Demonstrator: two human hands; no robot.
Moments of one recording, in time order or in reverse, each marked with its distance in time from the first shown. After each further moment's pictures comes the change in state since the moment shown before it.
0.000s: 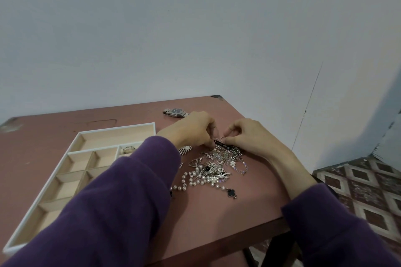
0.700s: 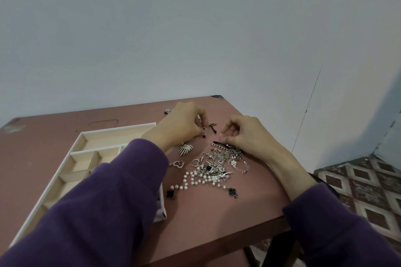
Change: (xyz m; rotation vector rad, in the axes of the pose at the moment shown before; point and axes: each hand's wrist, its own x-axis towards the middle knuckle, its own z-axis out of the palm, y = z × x) left_hand -0.020 -0.008 -0.014 -0.015 0.246 0.000; right_hand -0.006 -0.007 0.001 0.047 0.048 -0.193
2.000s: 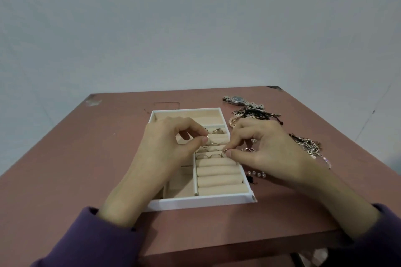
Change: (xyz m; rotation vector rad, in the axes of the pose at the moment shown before) left_hand -0.147 -0.060 -0.041 -0.209 0.474 -0.117; right_hand -0.030 -0.102 0.064 0.206 -0.143 -0.324
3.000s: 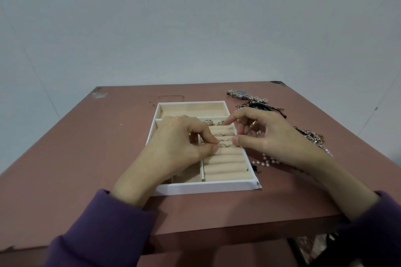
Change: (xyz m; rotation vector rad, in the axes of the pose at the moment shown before) left_hand -0.006 0.001 -0.004 0.056 -0.164 0.030; right_hand 0.000 0.001 -0.004 0.139 -0.094 0.116
